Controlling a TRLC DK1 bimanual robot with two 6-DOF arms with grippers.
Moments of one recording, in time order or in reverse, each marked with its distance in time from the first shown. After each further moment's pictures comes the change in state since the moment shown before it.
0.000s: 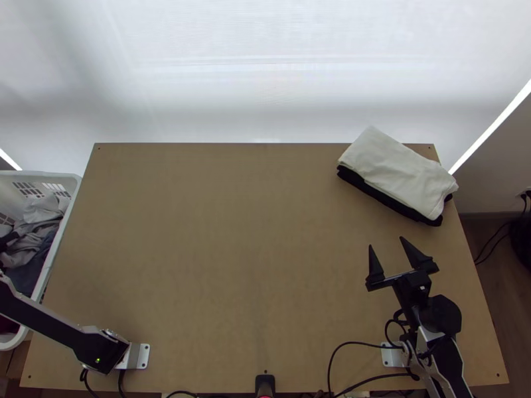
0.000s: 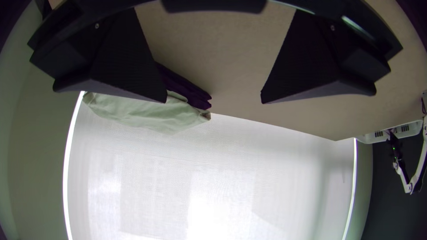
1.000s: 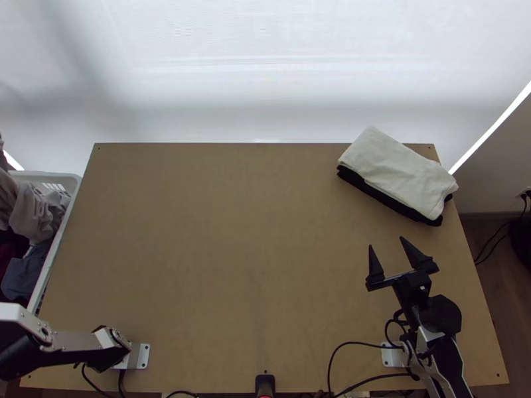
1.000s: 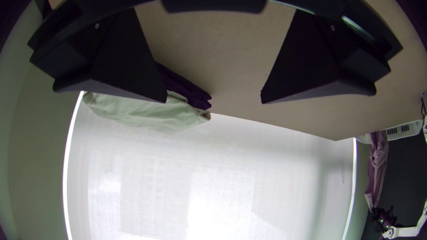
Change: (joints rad) left arm -0.362 -0.806 0.060 -0.154 0.124 -0.354; right arm 0.000 0.000 0.000 0.000 0.000 0.000
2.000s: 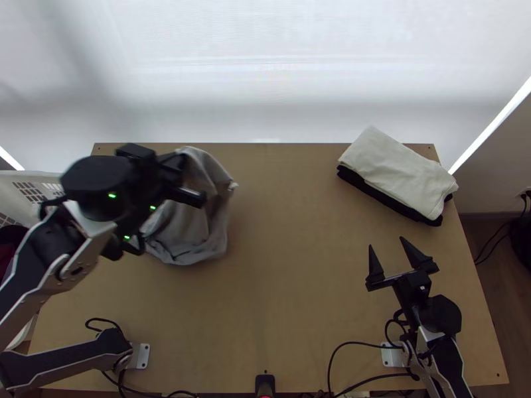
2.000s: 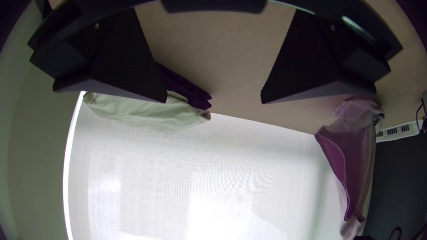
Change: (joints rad) left arm -1.467 -0.204 -0.192 -0.079 -0.552 -0.141; right arm 0.000 0.000 0.000 0.000 0.000 0.000
